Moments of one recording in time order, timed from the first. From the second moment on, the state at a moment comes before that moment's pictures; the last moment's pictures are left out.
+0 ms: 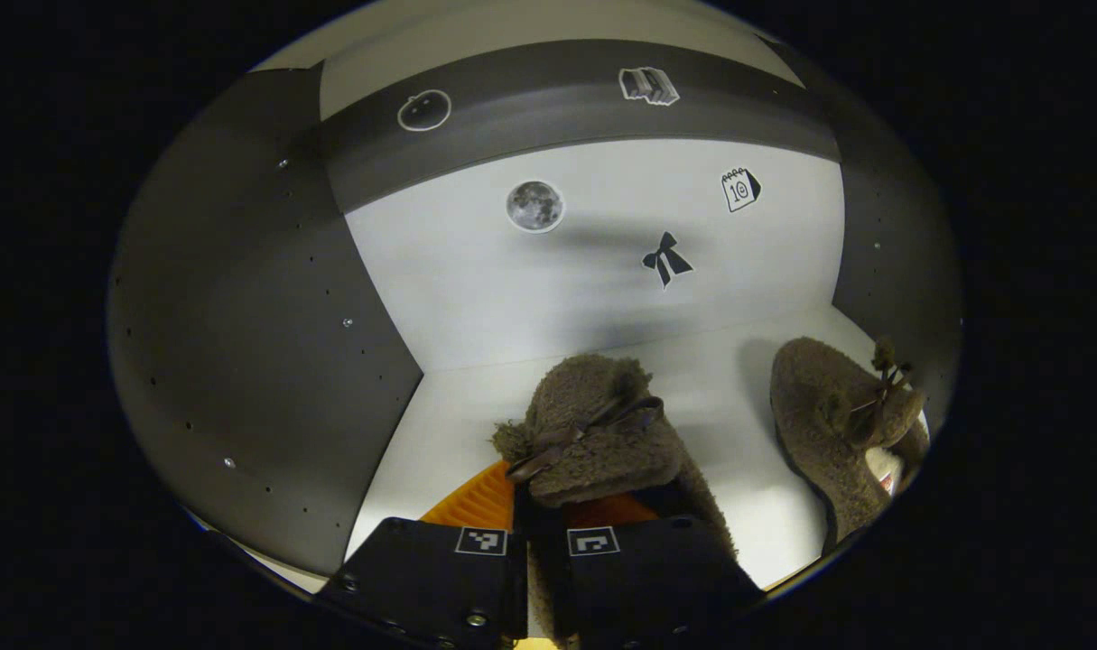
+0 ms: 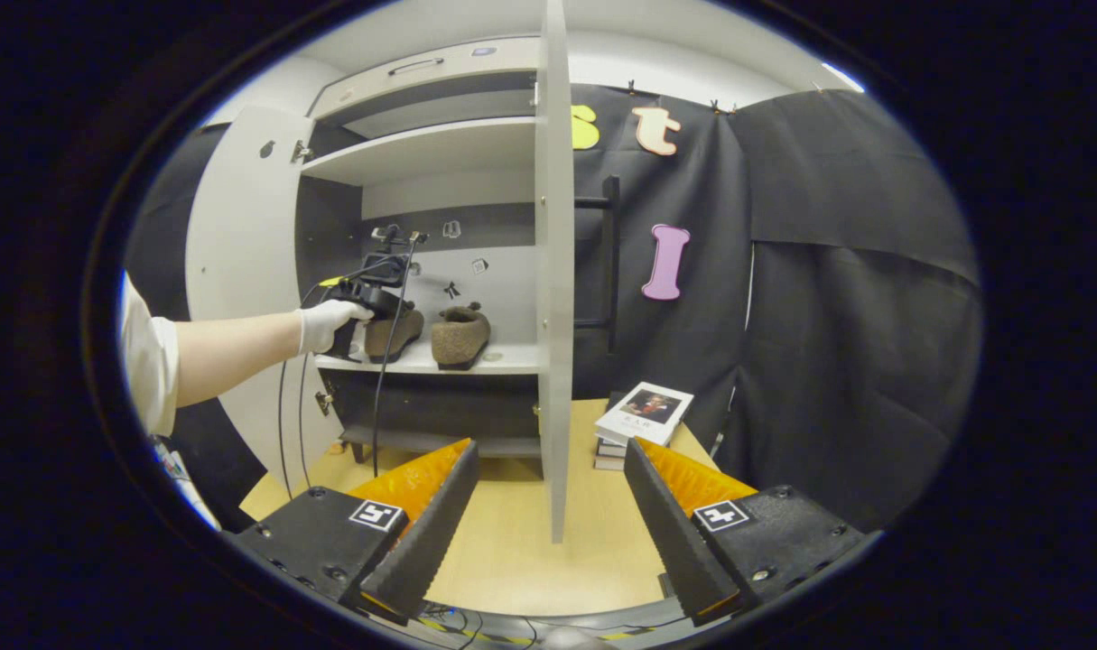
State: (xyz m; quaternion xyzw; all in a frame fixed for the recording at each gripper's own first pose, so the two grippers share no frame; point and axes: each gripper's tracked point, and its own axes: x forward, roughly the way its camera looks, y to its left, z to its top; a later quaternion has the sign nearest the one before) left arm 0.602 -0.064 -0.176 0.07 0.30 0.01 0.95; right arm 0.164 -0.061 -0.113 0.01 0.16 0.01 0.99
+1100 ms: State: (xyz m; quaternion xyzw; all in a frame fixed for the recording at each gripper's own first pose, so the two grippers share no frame) left arm 0.486 -0.057 -0.066 0.02 0.16 -0.04 0.99; right arm 0.166 -0.027 -0.089 0.00 0.12 0.04 0.99
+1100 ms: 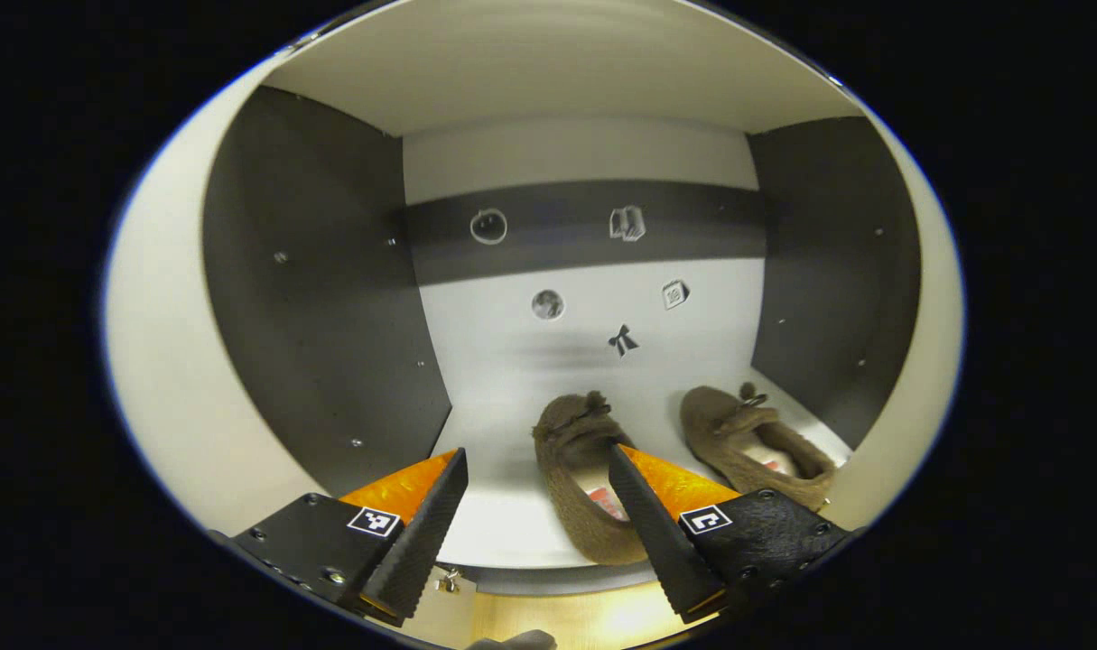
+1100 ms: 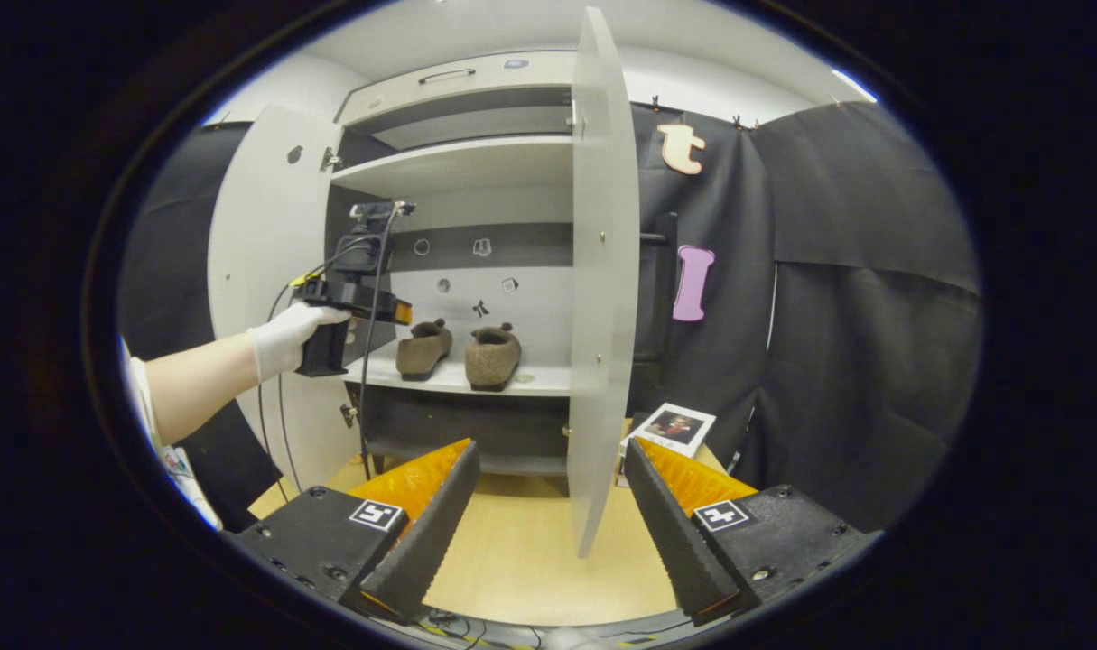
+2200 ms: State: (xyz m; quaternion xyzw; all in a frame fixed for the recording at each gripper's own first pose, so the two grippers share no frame) left arm 0.162 -0.004 -0.053 0.02 0.06 -0.01 1.00; right arm 0.113 0.005 -0.084 0.01 0.11 0.03 0.99
